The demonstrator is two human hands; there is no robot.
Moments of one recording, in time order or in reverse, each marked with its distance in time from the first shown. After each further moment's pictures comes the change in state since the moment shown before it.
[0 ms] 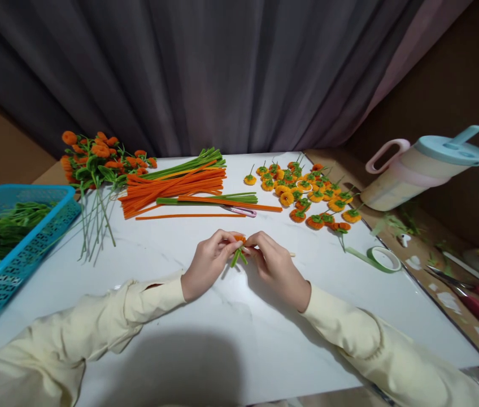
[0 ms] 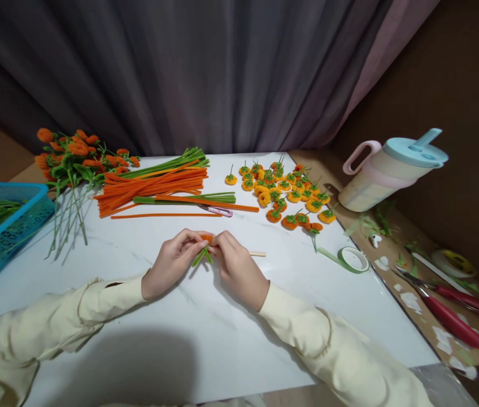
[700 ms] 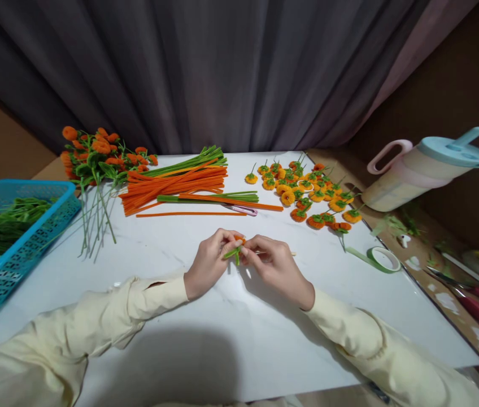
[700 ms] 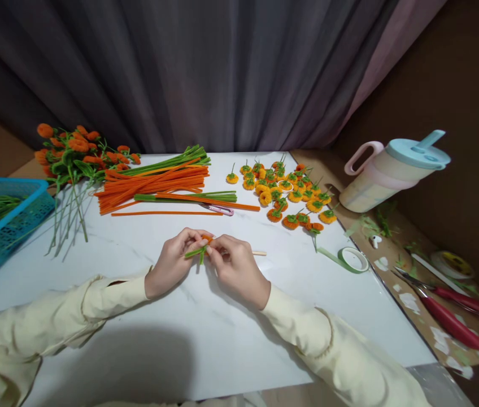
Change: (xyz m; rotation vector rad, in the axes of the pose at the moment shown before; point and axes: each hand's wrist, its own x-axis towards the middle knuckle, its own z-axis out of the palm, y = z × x) left_hand 0.001 -0.007 0.001 0.083 0.008 0.106; right_hand 0.006 -0.012 -0.004 0.279 -0.066 0.358
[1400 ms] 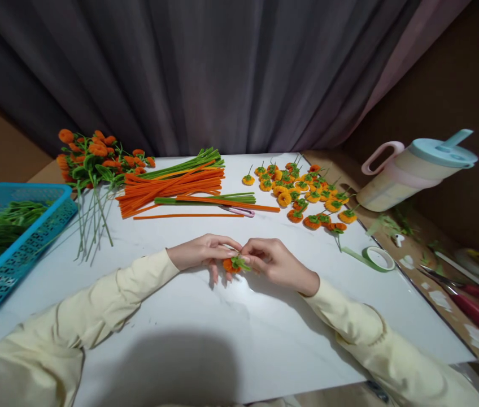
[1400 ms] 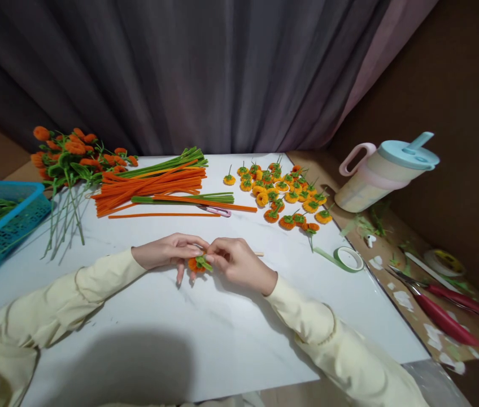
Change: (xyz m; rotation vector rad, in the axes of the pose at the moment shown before) left_hand 0.030 0.001 -0.040 -0.476 -0.766 -0.563; right_hand 0.008 0.009 -0.018 -0.034 -0.270 -0.049
